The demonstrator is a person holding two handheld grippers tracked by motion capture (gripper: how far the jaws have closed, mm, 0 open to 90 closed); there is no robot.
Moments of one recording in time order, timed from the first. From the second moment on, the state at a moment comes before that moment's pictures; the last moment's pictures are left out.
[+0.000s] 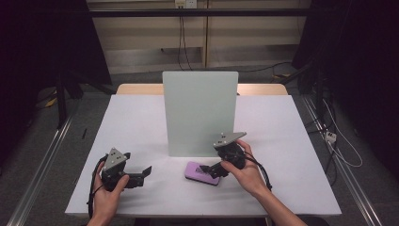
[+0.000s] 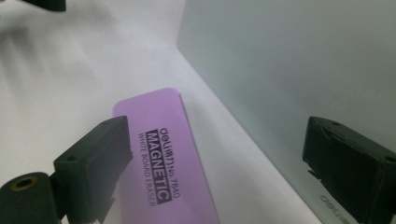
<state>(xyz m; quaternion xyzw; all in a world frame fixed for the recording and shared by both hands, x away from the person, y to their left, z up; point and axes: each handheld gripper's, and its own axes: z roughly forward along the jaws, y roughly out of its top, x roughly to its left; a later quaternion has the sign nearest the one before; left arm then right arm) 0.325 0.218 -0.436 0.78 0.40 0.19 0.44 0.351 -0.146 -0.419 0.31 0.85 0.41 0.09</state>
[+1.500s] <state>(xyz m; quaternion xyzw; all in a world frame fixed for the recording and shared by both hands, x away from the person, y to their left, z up) 0.328 0.218 -0.434 0.77 0.41 0.20 0.45 0.311 -0.245 -0.421 0.43 0.75 0.46 0.21</state>
